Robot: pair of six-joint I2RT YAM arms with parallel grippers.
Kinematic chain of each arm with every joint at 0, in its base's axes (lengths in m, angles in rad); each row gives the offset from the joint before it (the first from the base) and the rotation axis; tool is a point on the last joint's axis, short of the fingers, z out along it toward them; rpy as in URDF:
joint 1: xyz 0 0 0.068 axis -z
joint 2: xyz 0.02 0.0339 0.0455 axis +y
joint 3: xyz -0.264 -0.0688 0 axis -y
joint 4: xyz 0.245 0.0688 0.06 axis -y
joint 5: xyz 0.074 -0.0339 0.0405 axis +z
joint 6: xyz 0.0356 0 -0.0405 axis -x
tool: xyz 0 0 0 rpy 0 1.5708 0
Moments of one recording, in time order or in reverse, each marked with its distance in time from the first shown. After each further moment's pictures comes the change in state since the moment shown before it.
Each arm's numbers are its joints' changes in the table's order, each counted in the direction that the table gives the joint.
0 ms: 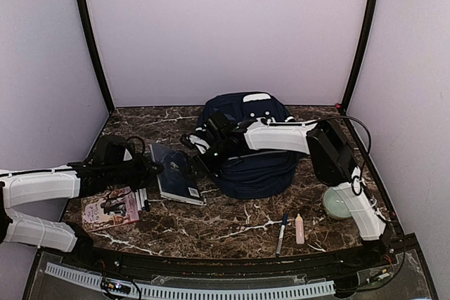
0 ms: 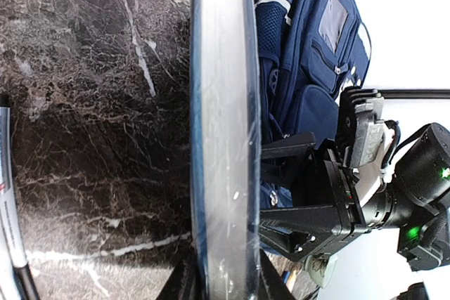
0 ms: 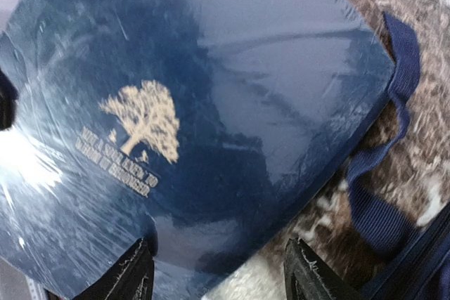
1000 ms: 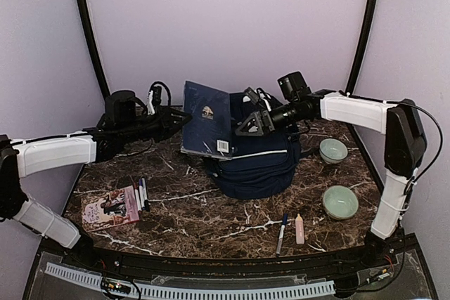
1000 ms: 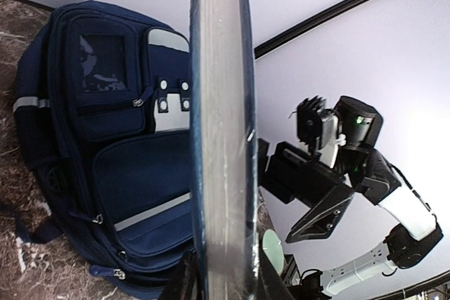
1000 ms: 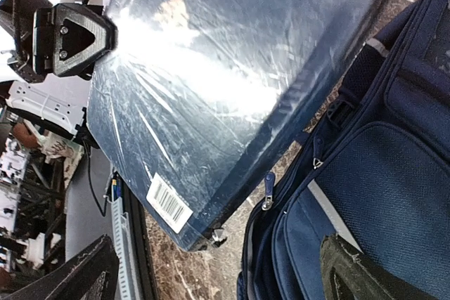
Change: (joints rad) left arm 0.008 0.232 0.392 0.205 -0.236 -0.307; right arm 0.353 -0.569 -0.467 0.035 0.370 0.000
